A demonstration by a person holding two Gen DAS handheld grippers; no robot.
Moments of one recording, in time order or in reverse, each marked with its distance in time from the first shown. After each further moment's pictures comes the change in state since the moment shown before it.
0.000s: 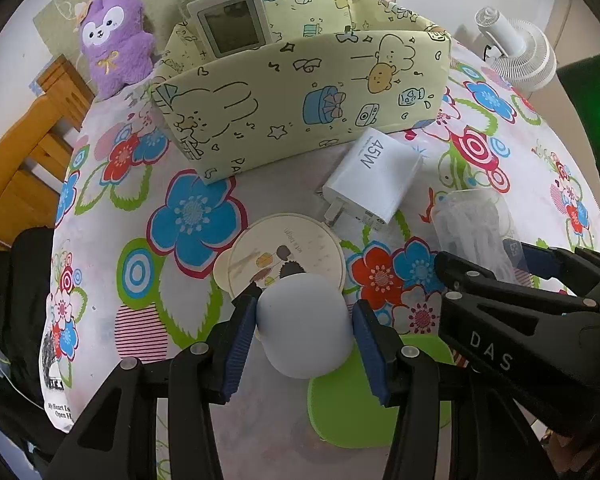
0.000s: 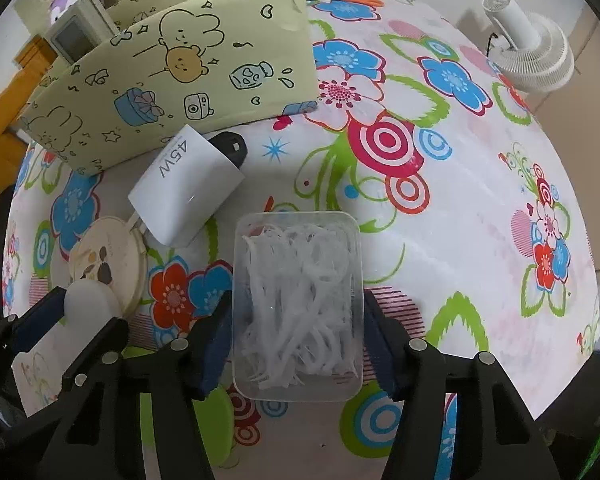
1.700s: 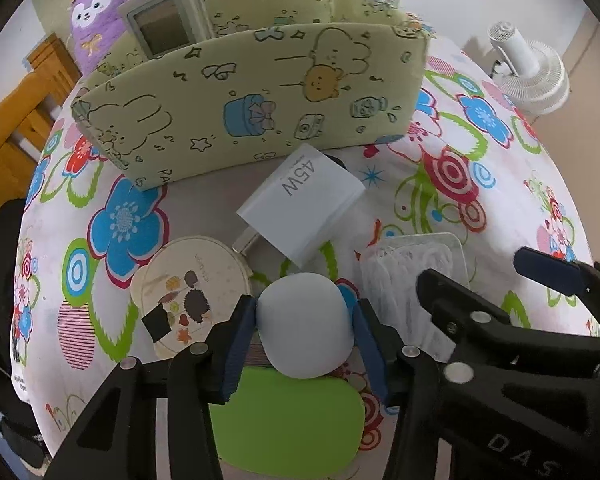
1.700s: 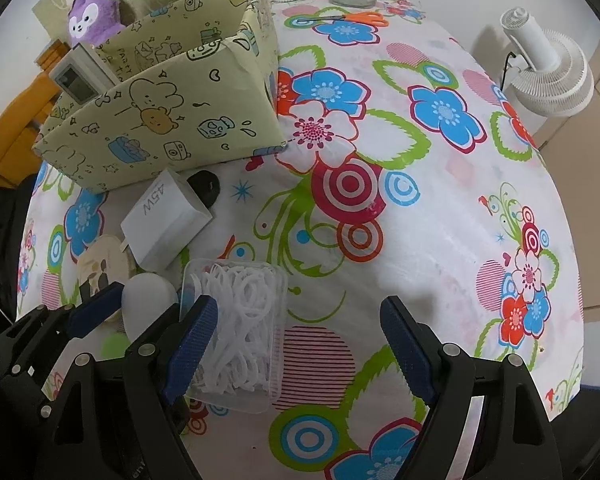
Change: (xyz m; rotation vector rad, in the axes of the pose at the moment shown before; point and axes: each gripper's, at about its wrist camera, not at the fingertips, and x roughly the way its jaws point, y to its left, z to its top) left arm 0.021 -0.049 0.032 -0.113 0.038 -0.060; right arm -0.012 -0.039 0.027 -0.093 -0.012 0.077
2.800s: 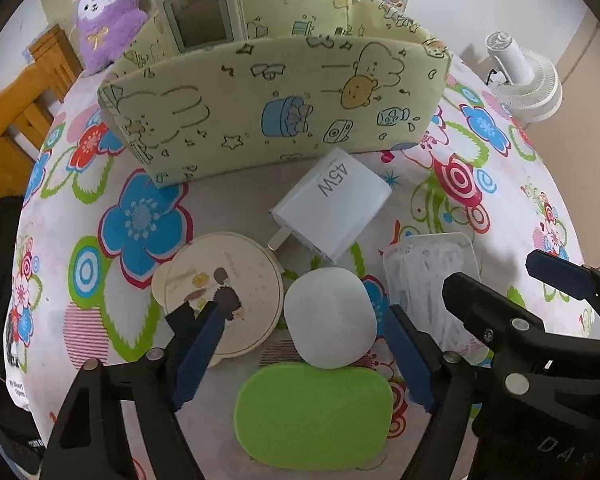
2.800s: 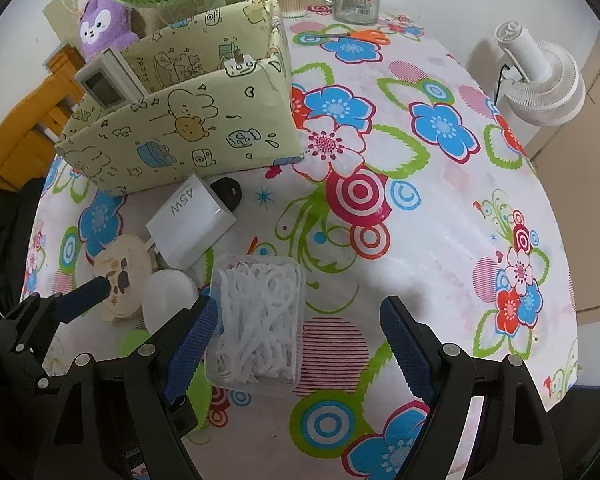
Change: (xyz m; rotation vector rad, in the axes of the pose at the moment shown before) left arm -0.009 0.032 -0.008 -0.019 -0.012 -0.029; right arm -0.020 0.014 -0.008 0.000 -0.043 -0.011
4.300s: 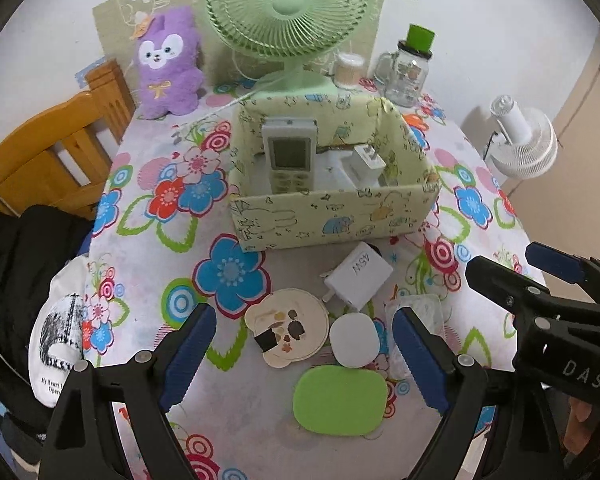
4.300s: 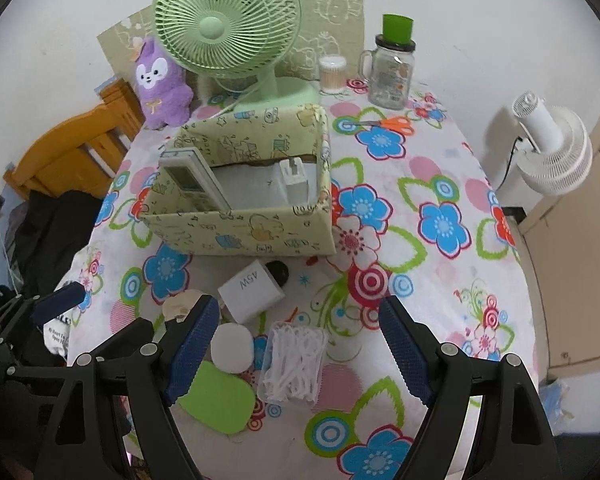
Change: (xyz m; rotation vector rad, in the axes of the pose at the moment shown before) left arm -0.100 0.031 0.018 -0.051 -0.134 0.017; right arm -0.087 0.018 0.036 -0.089 -0.139 0.063
